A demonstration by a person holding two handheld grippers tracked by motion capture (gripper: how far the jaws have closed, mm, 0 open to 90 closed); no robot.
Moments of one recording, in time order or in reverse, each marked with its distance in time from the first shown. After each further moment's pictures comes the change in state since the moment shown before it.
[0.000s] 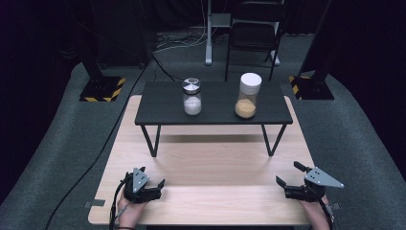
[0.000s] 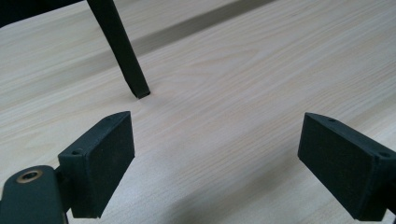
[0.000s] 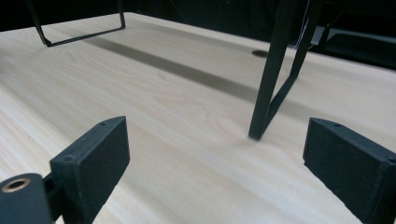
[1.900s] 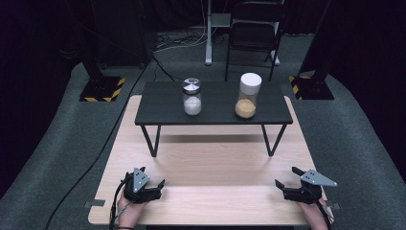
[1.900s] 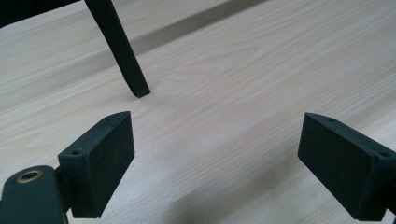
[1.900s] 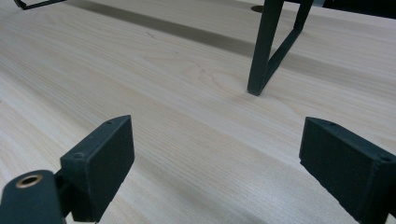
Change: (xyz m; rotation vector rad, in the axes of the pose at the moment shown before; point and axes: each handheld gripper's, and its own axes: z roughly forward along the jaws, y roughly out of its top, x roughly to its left) left arm -0.002 0.002 0.001 0.008 0.000 0.020; right arm -0.006 0.000 0.010 0.102 -0.013 0.029
